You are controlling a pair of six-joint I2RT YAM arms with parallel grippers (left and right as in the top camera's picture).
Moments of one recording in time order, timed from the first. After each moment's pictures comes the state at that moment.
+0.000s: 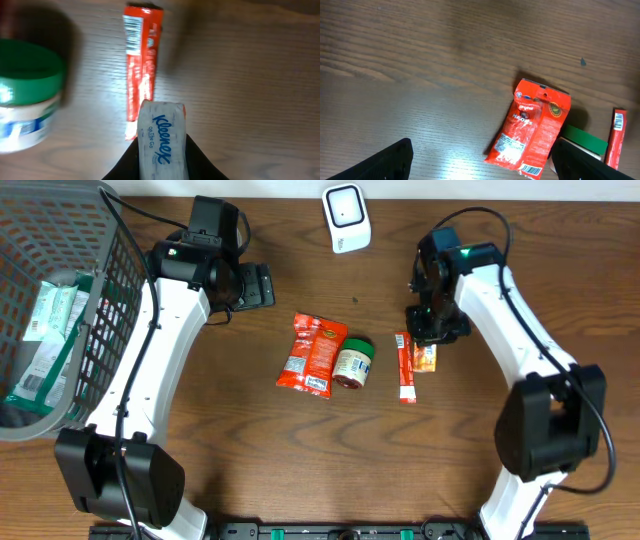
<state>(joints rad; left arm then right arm) -0.19 1.74 1.65 -1.07 0.04 -0.35 0.24 1.99 1.65 -1.27 -0.03 0.12</state>
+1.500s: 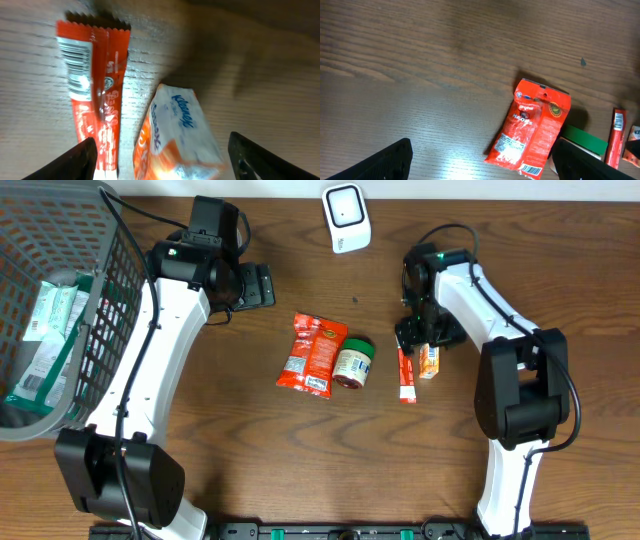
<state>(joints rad) -0.19 1.74 1.65 -1.07 0.04 -0.35 0.24 2.17 1.70 -1.23 0.08 0.04</state>
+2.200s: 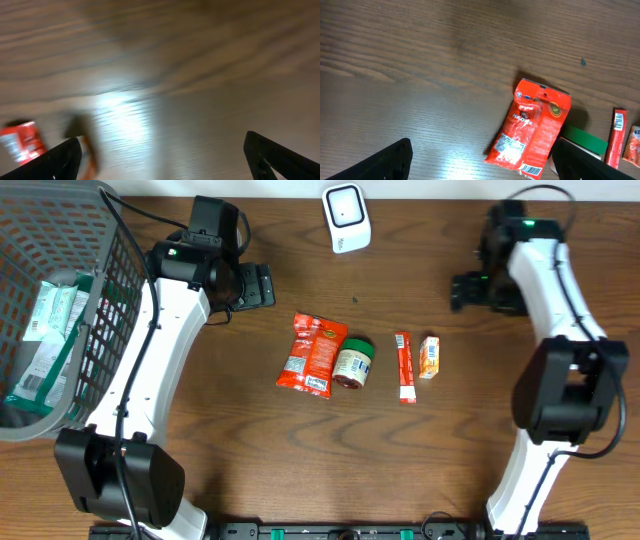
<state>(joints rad) -0.19 1.74 1.65 -1.07 0.04 -0.35 -0.07 2.16 1.89 -1.24 0.08 0.13</state>
